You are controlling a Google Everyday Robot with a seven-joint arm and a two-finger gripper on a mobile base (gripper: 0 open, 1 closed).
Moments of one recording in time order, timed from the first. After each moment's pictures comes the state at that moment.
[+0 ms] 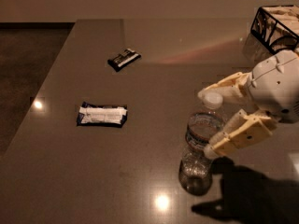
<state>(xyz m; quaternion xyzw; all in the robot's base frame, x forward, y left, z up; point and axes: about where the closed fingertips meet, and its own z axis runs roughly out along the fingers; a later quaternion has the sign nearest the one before) 0.362 -0.116 0.951 -0.61 0.69 0.24 0.30</state>
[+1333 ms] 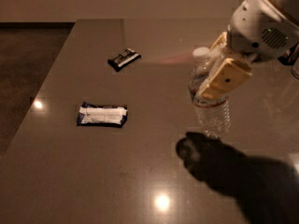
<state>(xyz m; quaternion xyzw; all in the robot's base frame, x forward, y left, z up) 0.424 -0.119 0.991 -0.60 0.76 0.13 0.20</state>
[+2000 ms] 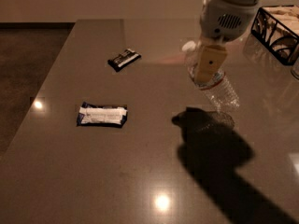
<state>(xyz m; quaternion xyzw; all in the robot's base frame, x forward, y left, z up) 0.500 -0.133 0.973 -0.63 0.77 0.00 0.10</state>
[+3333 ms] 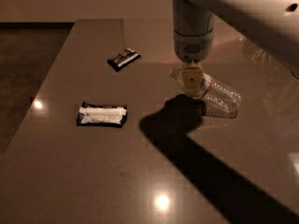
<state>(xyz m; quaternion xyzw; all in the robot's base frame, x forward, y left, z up) 0.541 -0.126 0.899 -0.64 0.77 -0.08 -0.01</state>
